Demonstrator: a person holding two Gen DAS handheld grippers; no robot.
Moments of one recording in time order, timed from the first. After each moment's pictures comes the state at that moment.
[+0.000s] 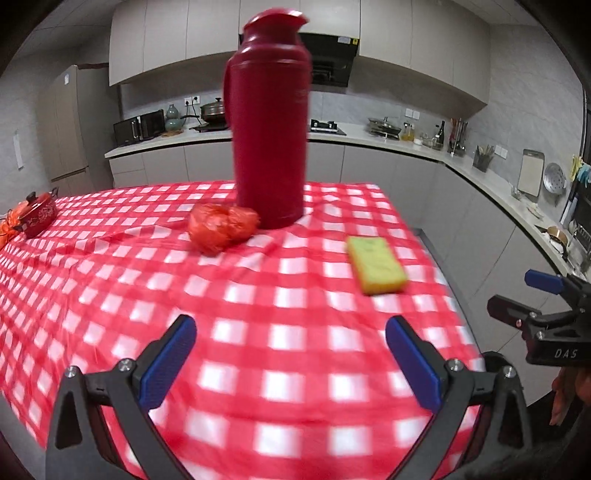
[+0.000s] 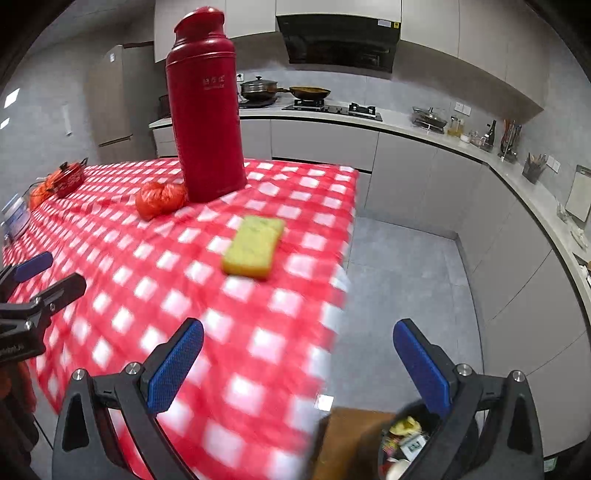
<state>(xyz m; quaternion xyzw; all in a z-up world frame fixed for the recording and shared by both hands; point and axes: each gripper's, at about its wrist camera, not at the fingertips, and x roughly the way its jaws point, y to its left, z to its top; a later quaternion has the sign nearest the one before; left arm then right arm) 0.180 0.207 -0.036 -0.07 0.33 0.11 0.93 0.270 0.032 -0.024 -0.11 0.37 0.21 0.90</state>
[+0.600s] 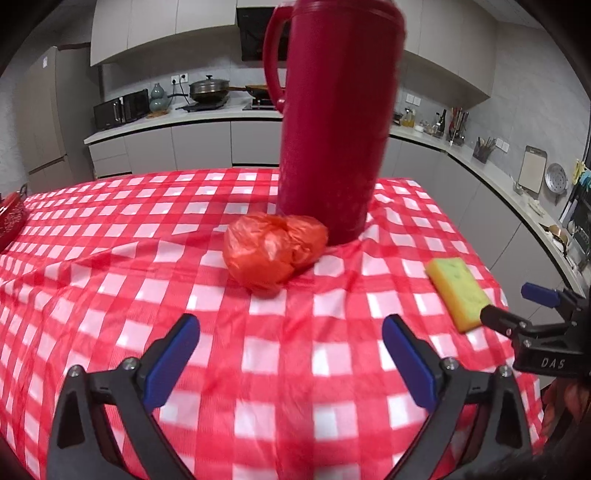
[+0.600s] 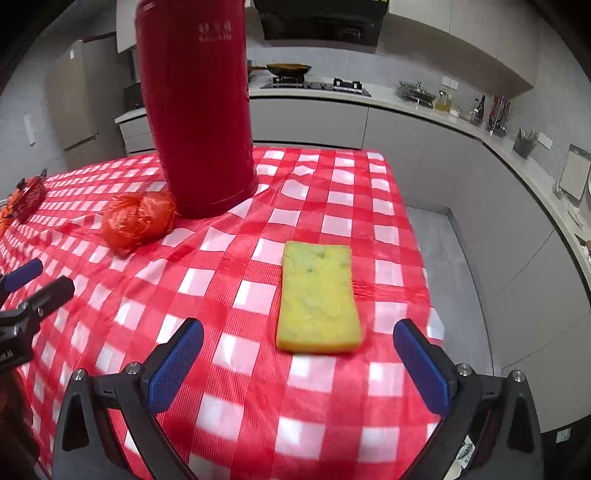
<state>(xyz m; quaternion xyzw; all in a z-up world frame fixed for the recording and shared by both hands) 0.263 0.325 -0.066 -0.08 0.37 0.07 0.92 0.340 0.146 -0.066 -0.10 0.42 0.15 0.89</state>
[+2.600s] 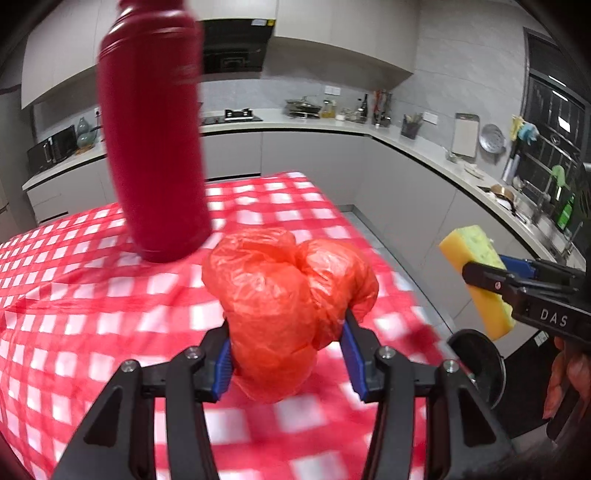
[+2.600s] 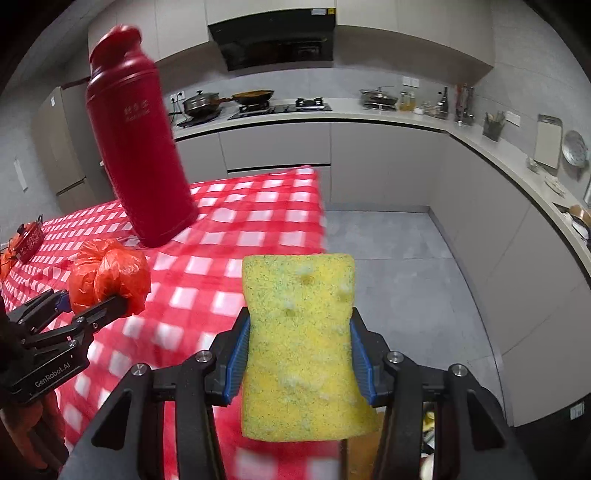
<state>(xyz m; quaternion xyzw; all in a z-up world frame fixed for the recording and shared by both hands) 0.249 0.157 -0.039 -0.03 0.35 -0.06 0.93 0.301 -0.008 -0.020 -0.03 0.38 0.13 0.92</state>
